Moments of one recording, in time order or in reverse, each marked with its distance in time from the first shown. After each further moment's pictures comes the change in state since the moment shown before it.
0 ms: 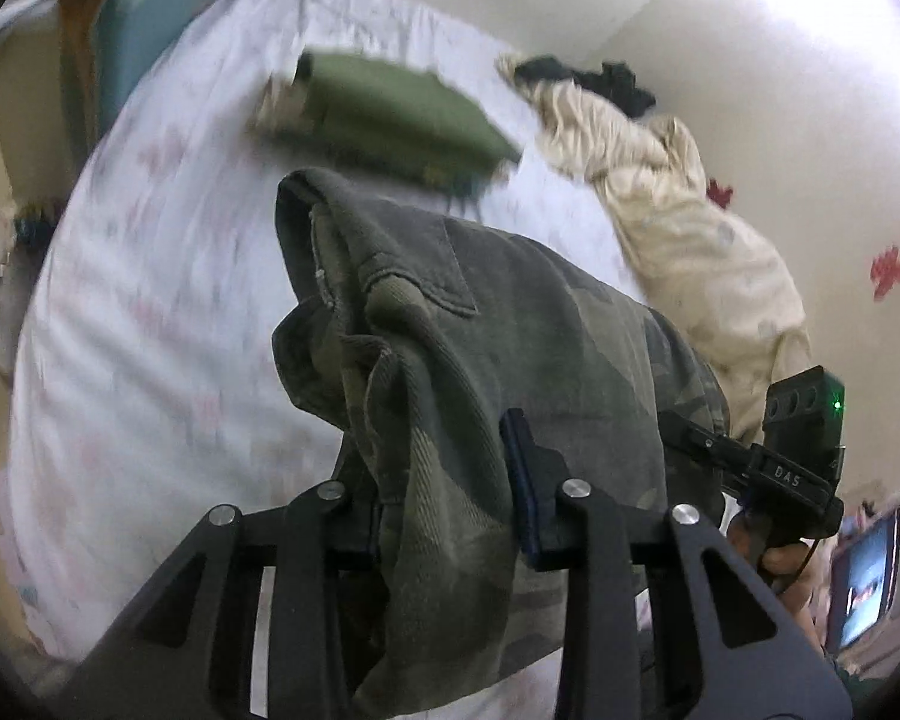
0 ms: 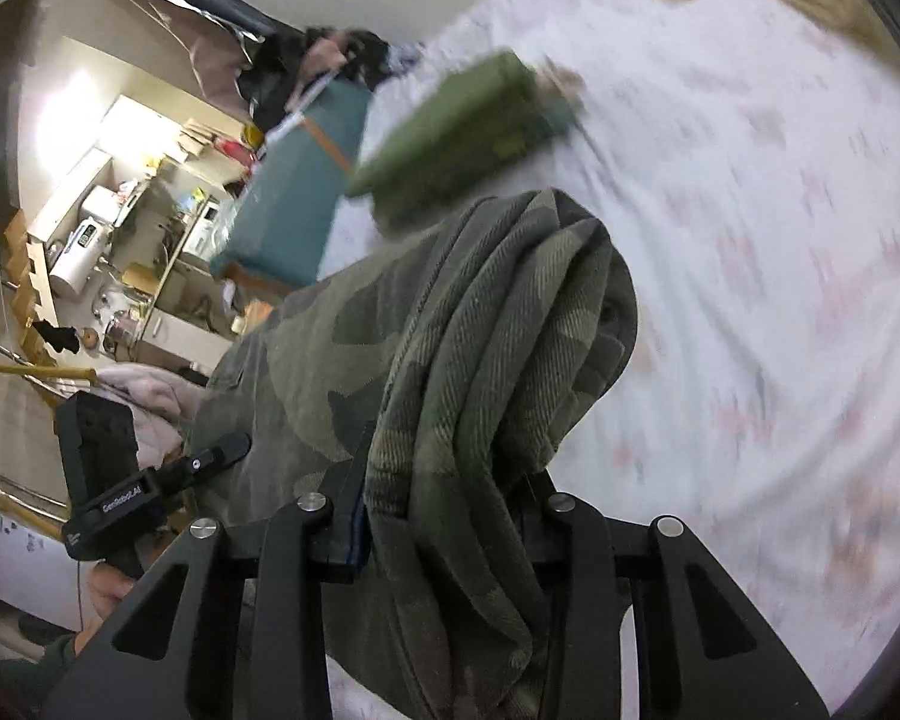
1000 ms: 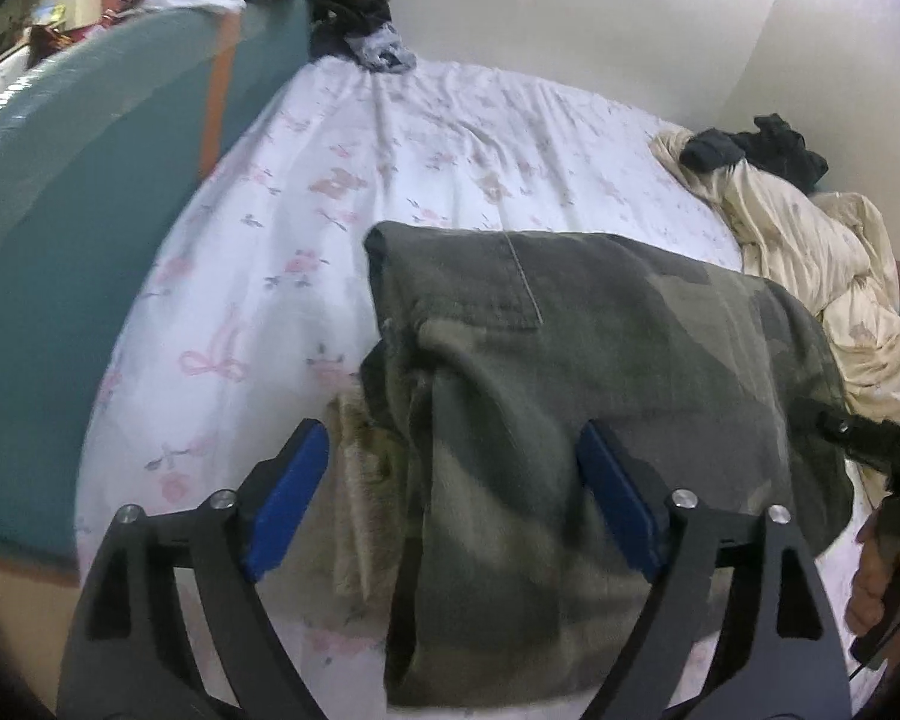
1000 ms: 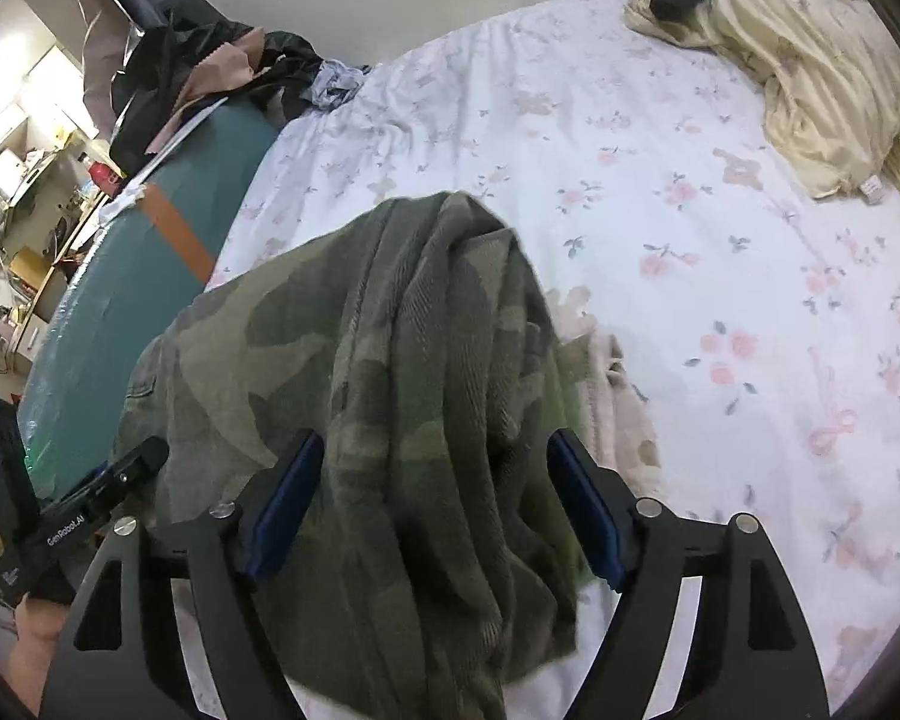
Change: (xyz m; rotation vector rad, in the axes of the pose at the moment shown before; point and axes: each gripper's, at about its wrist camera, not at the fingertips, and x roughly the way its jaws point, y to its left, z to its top) left arm 0.198 0.101 0.298 0.078 -0.171 0.378; right arm 0.227 -0.031 0.327 -0.132 -0.013 -0.277
